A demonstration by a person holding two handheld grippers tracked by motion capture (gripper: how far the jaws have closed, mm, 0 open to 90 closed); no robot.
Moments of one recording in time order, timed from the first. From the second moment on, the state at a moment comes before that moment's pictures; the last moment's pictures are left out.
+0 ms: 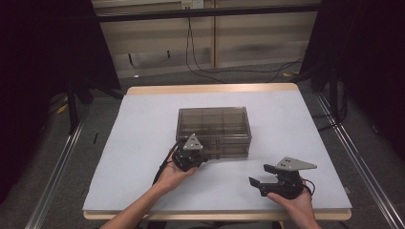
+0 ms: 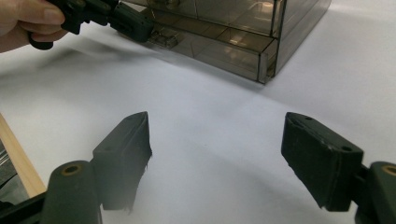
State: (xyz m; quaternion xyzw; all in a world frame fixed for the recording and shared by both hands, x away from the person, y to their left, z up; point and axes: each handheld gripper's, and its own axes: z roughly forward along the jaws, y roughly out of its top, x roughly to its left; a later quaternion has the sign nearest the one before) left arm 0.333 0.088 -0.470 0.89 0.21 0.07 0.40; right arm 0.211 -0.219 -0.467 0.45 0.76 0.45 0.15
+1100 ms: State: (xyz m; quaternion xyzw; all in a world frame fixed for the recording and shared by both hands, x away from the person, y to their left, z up) left arm 0.339 0.087 -0.472 0.88 0.22 0.08 0.41; right arm 0.210 -0.219 -0.468 0.45 0.76 0.45 0.14
